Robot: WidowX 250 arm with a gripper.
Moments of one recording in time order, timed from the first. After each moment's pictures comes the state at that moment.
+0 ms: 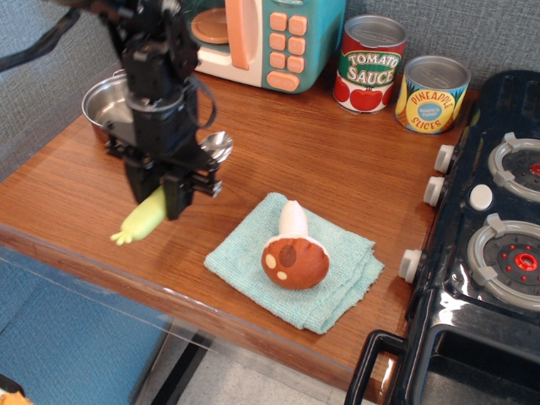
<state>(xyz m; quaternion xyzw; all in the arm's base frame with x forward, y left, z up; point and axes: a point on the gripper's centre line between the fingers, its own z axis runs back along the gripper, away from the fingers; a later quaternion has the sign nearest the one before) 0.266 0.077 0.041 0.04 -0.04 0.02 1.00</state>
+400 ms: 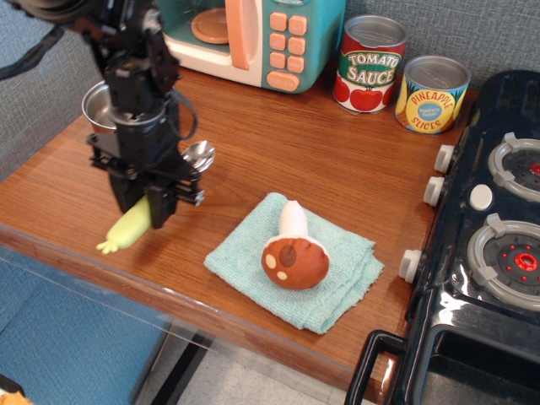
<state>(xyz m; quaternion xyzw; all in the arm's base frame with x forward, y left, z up) 0.261 0.094 0.025 0.04 -0.02 0.03 1.00</state>
